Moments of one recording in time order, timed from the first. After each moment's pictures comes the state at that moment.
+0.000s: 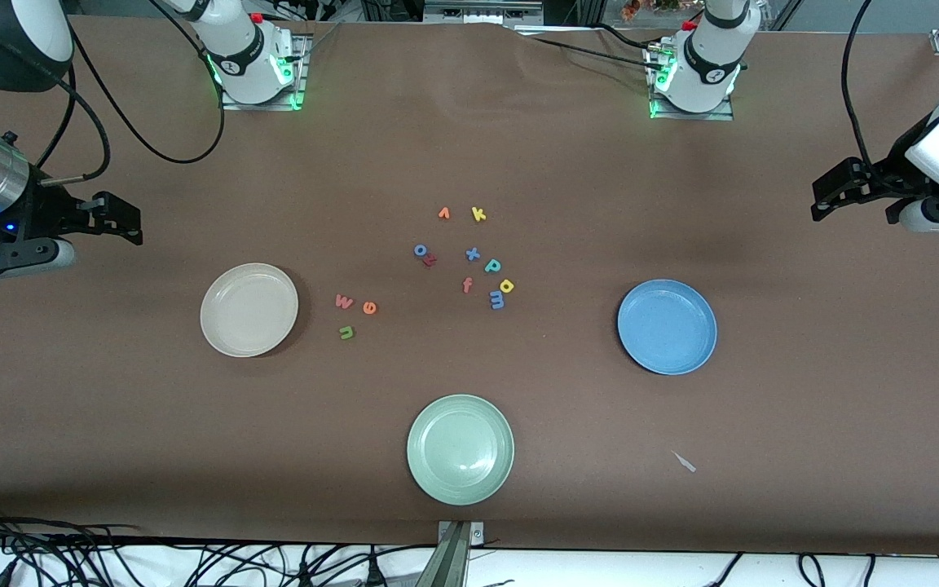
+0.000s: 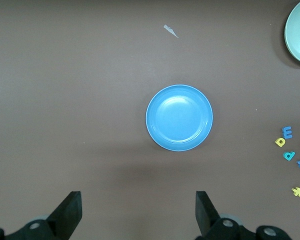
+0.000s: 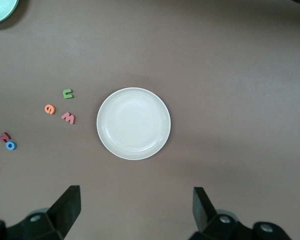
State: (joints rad) left arm 0.03 0.05 -0.10 -1.53 0.01 1.57 -0.05; right arm 0.15 0.17 -0.07 -1.49 -0.01 1.63 -0.12
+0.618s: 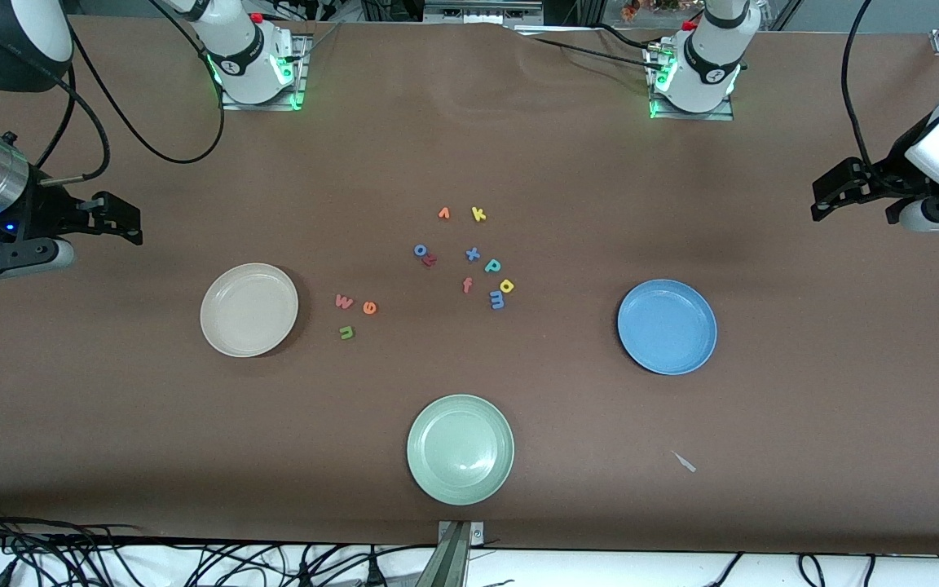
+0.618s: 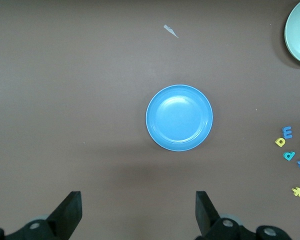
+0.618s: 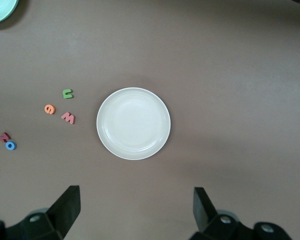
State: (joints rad) left arm 0.03 0.05 -0.10 -1.53 0.01 1.57 -0.05; right arm 0.15 0.17 -0.07 -1.49 -0.01 1.63 -0.12
